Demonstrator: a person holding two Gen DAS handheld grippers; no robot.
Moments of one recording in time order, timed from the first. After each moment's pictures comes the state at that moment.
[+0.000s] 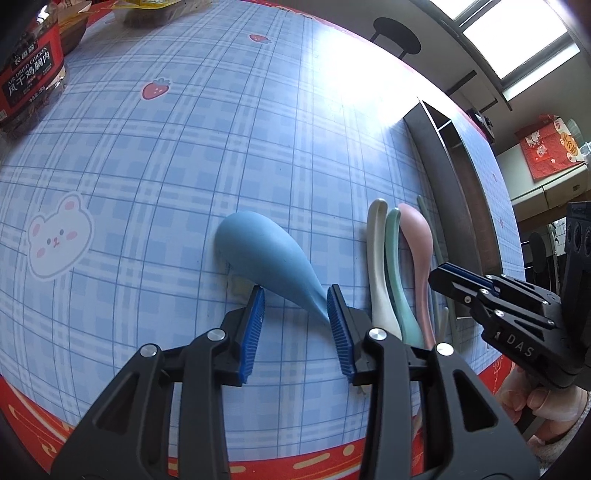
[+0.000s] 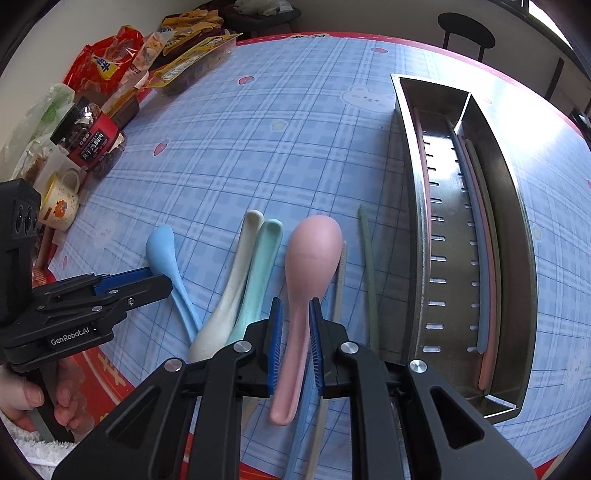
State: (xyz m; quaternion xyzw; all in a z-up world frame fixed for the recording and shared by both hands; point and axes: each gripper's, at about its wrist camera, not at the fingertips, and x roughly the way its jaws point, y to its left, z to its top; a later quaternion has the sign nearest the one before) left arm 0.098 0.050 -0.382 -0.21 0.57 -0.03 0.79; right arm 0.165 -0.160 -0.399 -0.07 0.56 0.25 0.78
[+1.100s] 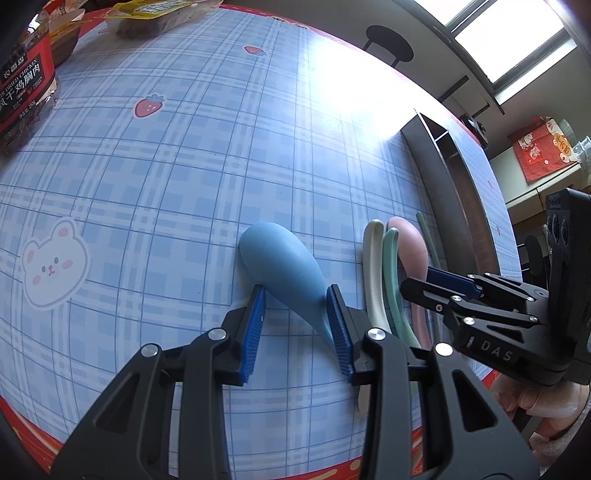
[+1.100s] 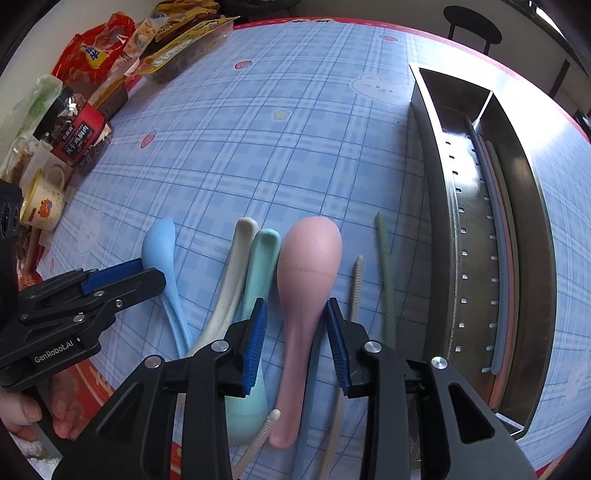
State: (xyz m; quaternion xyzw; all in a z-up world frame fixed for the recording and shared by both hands) left arm 0.100 0.063 -0.383 -0.21 0.55 -0.04 0.81; right arm 0.179 -0.143 -0.413 -0.07 0.58 0.24 0.77
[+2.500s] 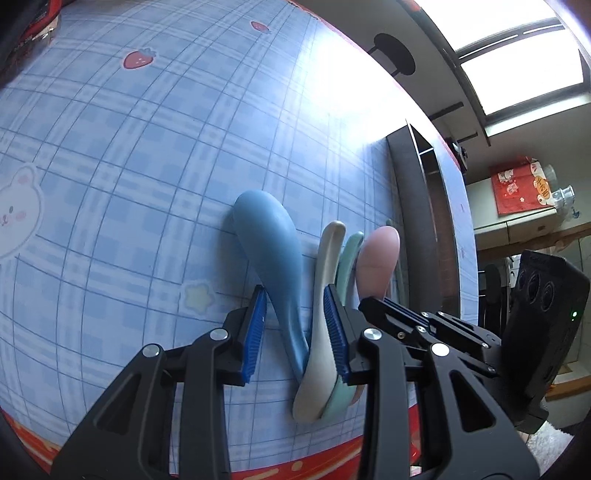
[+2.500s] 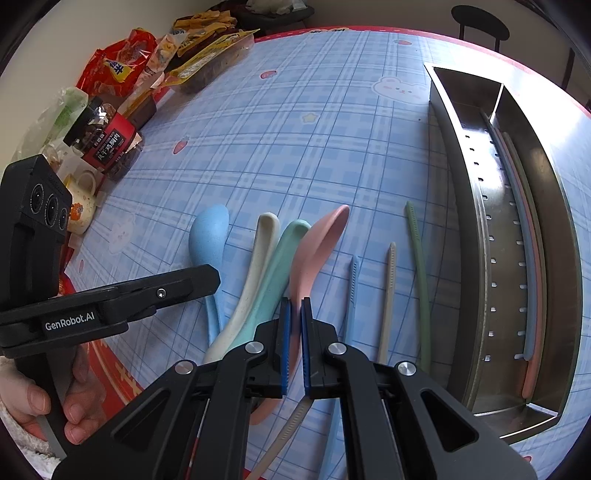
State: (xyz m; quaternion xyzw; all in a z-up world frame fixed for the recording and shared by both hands) left arm 0.101 0.063 -0.392 -0.32 0.55 -0.07 0.77; right arm 0.162 -0.142 -0.412 -0.03 0.56 0.29 0.77
